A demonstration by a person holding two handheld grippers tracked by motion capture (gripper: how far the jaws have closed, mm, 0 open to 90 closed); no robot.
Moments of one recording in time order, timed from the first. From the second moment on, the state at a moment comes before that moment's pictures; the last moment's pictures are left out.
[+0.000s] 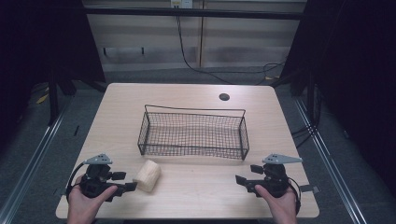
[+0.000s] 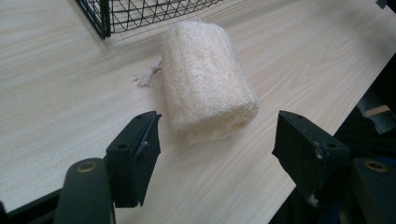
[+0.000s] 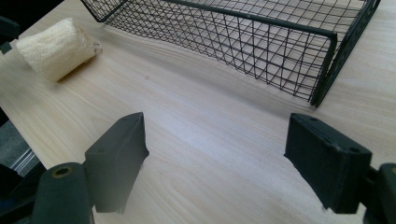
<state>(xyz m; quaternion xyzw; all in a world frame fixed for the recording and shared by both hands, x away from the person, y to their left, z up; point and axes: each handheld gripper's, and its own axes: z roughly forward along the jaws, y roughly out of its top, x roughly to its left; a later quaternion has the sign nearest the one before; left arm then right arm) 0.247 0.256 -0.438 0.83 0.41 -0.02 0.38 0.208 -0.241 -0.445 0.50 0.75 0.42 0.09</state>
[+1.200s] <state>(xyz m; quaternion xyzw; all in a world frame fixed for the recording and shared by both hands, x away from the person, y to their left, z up) 0.261 0.232 -0.387 0.87 0.41 -0.01 0.28 0.214 -0.228 -0.445 0.47 0.77 0.43 0.07</state>
